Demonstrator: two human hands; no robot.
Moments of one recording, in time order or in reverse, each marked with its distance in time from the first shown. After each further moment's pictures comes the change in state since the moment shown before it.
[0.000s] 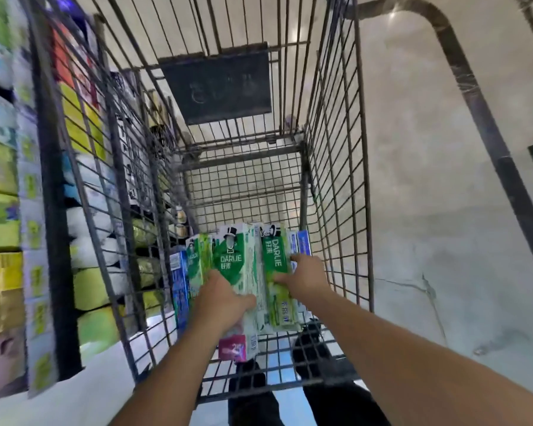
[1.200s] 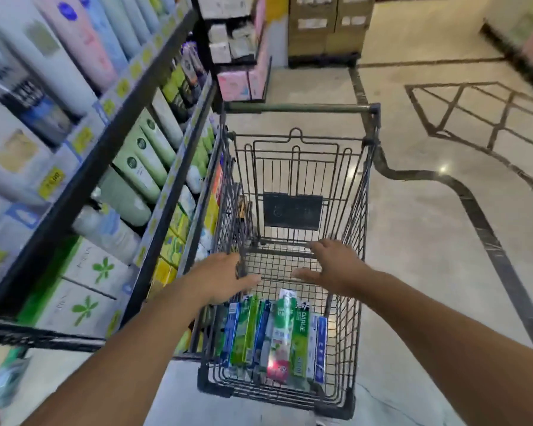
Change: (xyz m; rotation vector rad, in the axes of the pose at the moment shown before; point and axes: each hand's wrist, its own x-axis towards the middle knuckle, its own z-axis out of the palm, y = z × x) left_hand -0.210 0.024 -0.205 0.412 0.243 0.358; right_hand -0.206 -0.164 -0.162 -0.954 0.155 -0.785
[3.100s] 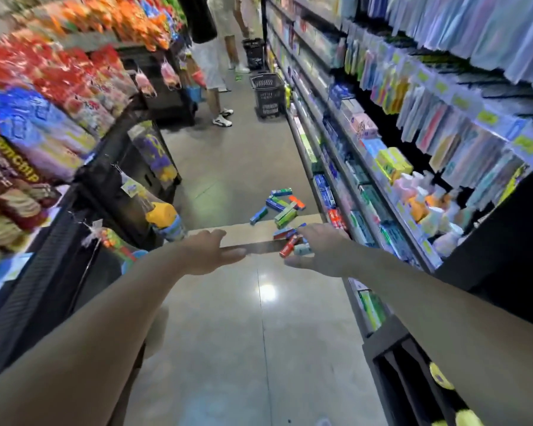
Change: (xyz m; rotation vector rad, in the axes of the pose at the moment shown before) left_hand -0.598 -0.575 0.240 -0.753 0.348 -1.193; right_hand -0.111 -0.856 0.213 -0.555 -0.262 -1.339
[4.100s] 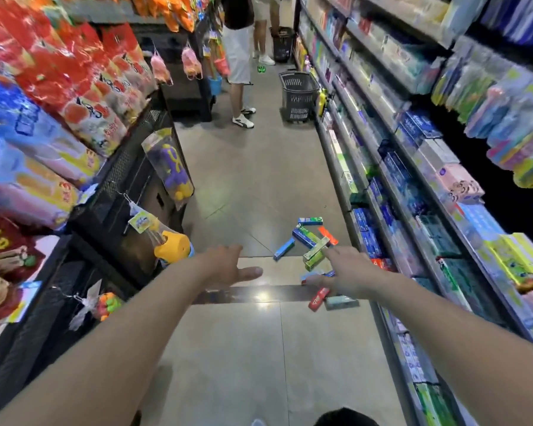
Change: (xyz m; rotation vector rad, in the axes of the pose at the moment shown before) left_hand 0.328 -0.201 -0.151 -0.082 -0.112 0.076; right_hand 0.416 -0.053 -0.062 -0.066 -0.162 0.093
